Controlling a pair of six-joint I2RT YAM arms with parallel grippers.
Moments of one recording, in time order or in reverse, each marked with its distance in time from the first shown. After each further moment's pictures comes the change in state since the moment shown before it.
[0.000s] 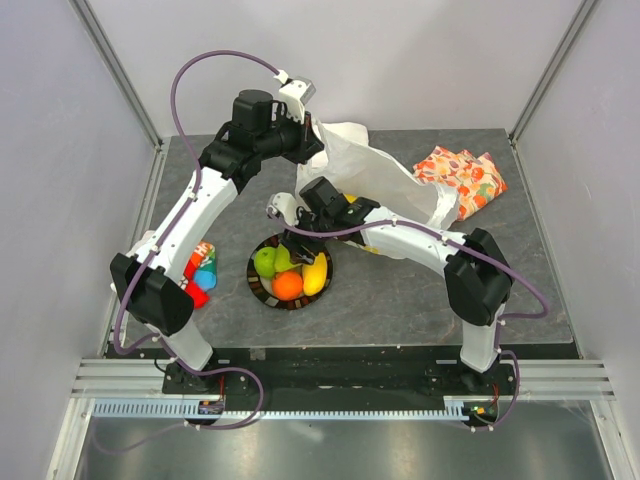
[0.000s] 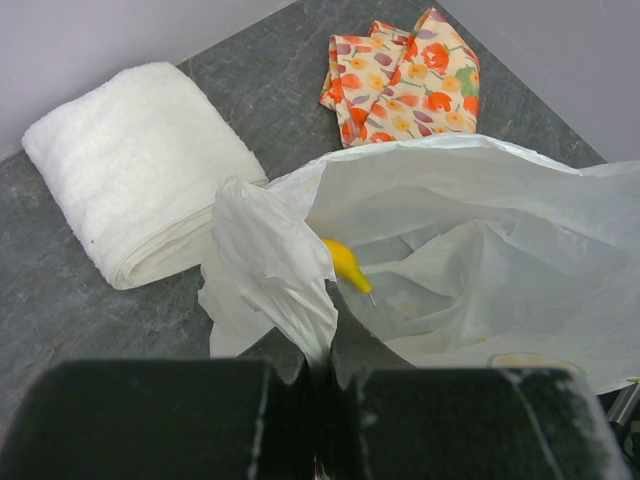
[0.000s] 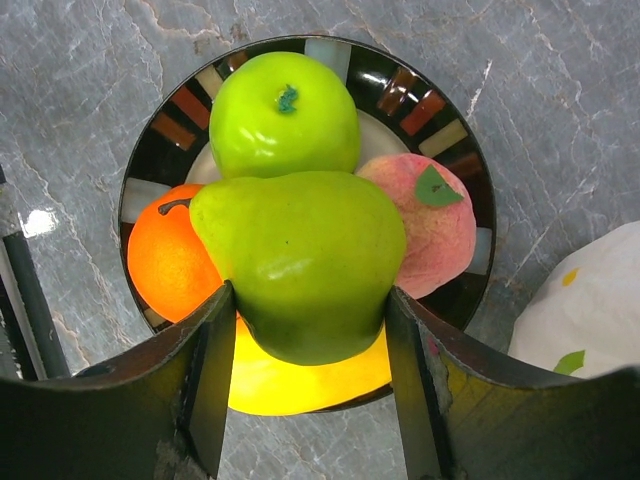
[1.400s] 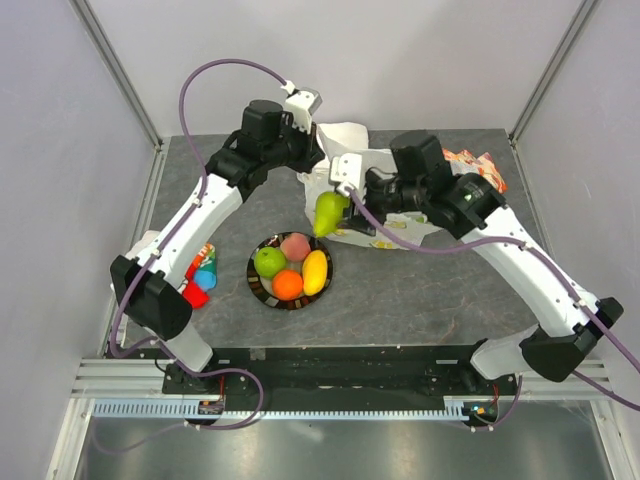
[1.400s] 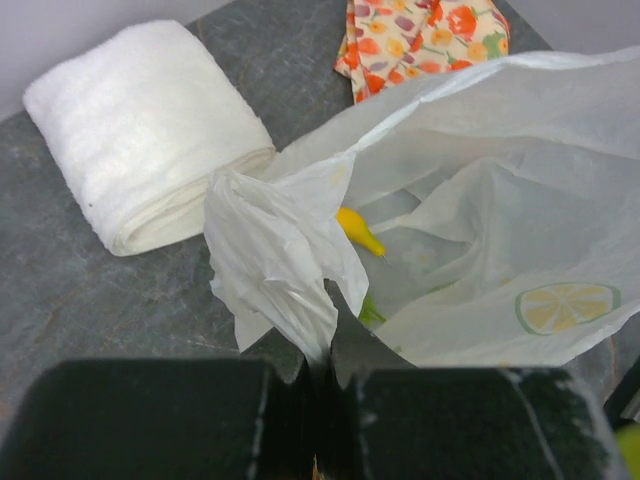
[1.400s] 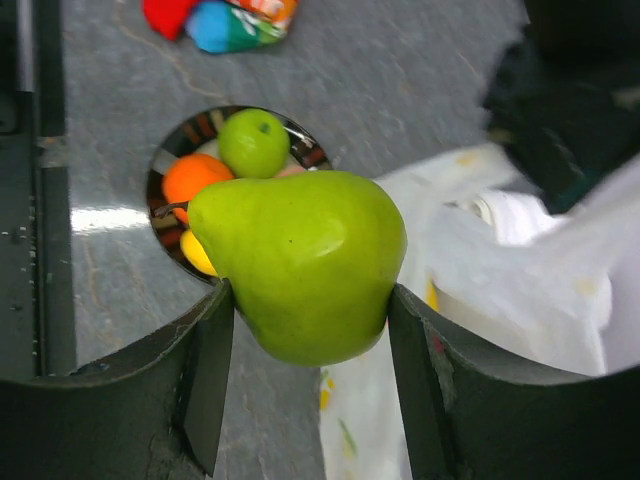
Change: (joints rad) left arm -0.054 -0.034 -0.077 -0.006 -0.111 0.001; right arm -0.176 -0.479 0.170 -0.392 -0.137 -0.339
